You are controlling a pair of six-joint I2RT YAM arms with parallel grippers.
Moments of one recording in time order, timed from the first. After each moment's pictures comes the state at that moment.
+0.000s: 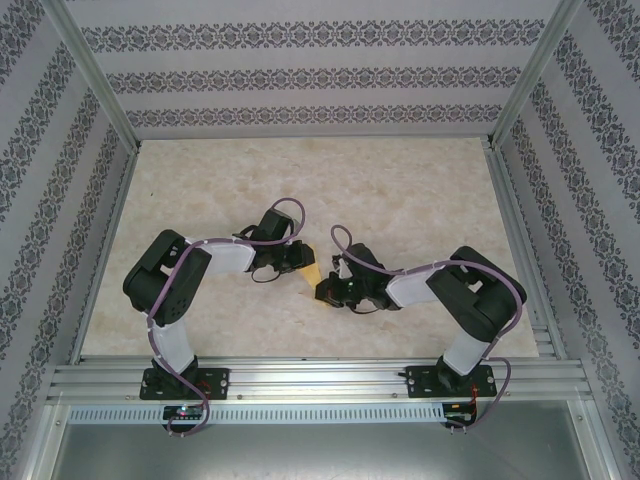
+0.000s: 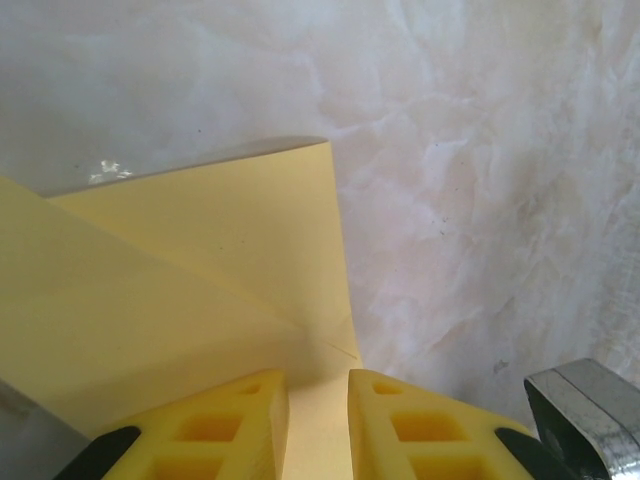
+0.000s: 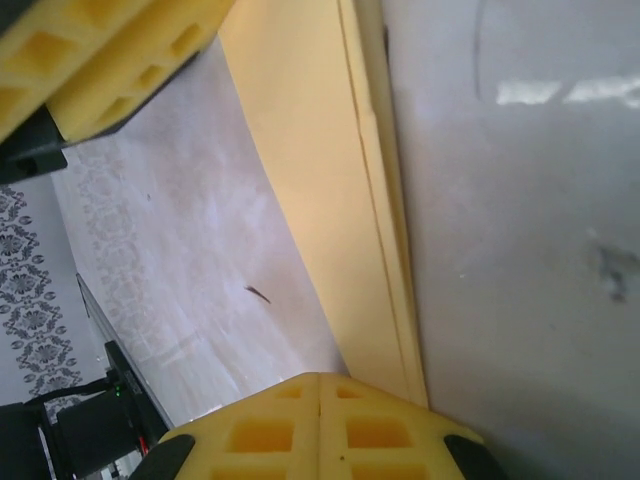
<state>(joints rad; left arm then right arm) -0.56 1.83 0.91 -0.01 0.41 -0.81 0.74 1.70 0.55 0.34 -0.53 1.01</state>
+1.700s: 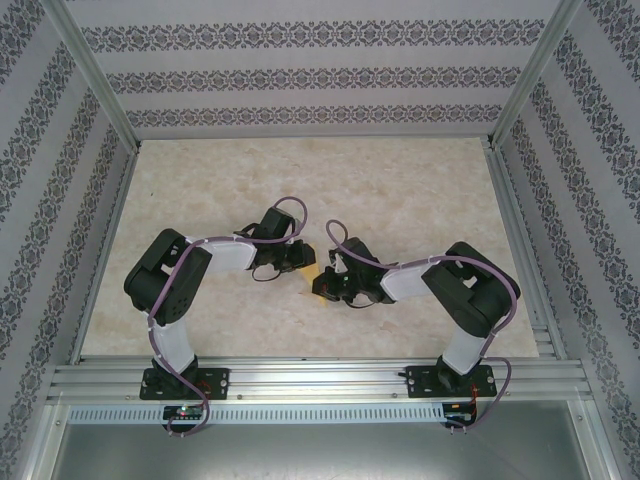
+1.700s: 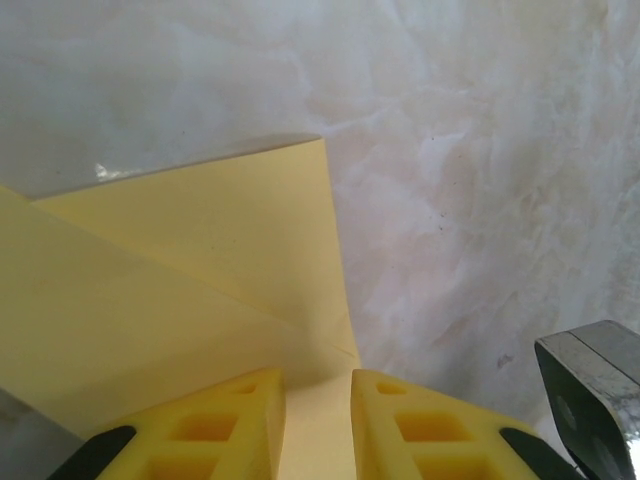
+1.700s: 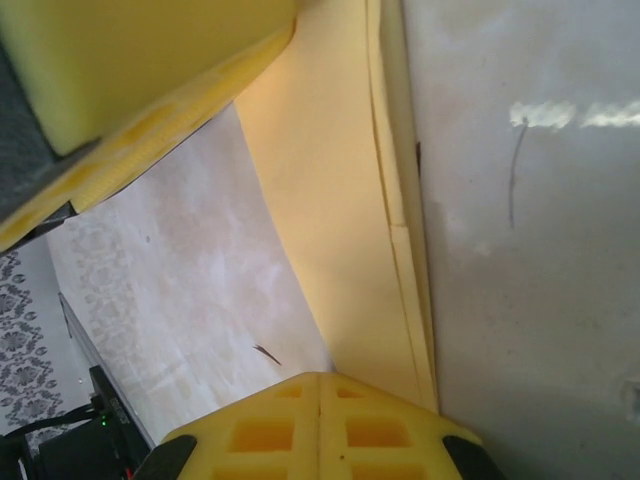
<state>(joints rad) -0.56 1.84 0.94 -0.06 0.41 -0.77 0.74 1.75 0.62 0.29 -0.49 0.98</state>
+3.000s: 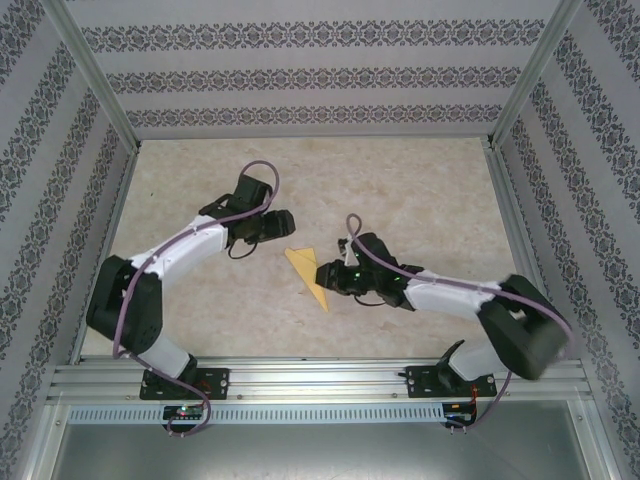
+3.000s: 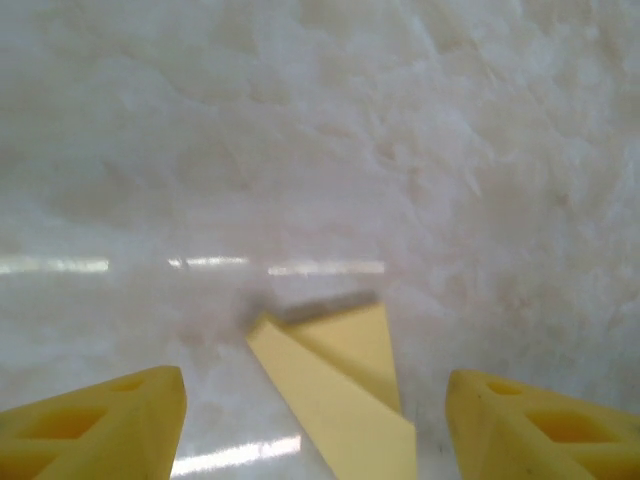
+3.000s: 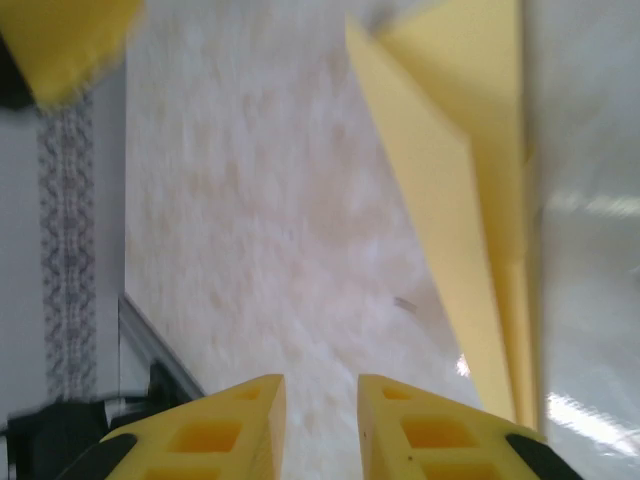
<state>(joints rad) -0.51 1.56 1.12 -0.54 0.10 -0.68 0.72 1.35 0.60 0.10 -0.36 0.93</state>
